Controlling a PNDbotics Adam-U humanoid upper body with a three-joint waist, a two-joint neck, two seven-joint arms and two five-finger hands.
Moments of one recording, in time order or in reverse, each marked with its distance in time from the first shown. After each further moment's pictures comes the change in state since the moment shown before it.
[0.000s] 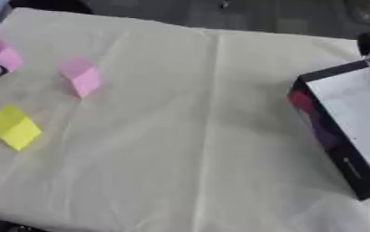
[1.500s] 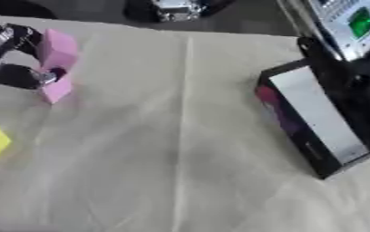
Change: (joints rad) left arm 0.162 -0.257 -0.126 -0.311 0.228 -0.253 0.344; right arm -0.669 0.090 0.460 -0.014 0.262 0.237 0.552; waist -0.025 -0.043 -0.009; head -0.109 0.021
